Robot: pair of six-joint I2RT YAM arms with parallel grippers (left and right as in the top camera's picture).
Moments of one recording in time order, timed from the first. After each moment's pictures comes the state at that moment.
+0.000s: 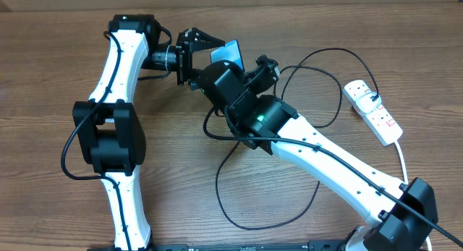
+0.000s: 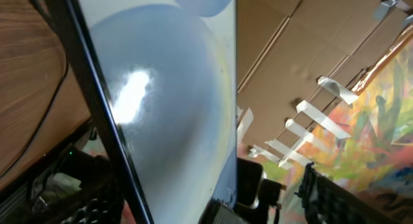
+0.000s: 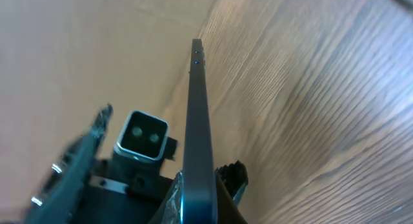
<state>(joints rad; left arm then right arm) -0.06 2.29 2.06 -1.54 1.50 -0.29 0.84 1.71 1.53 -0.57 0.53 1.72</state>
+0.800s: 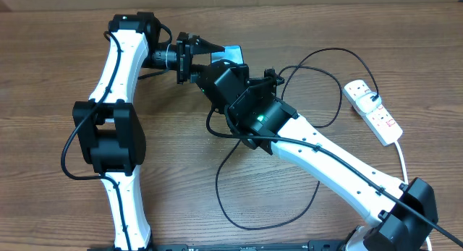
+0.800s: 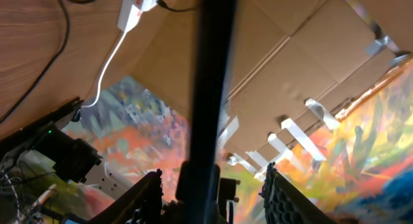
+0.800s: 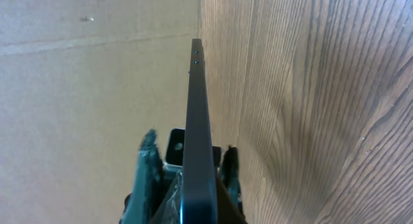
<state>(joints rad) -0.06 2.29 2.06 -1.50 1.47 -0.52 0.84 1.71 1.53 -0.56 0.53 2.09</state>
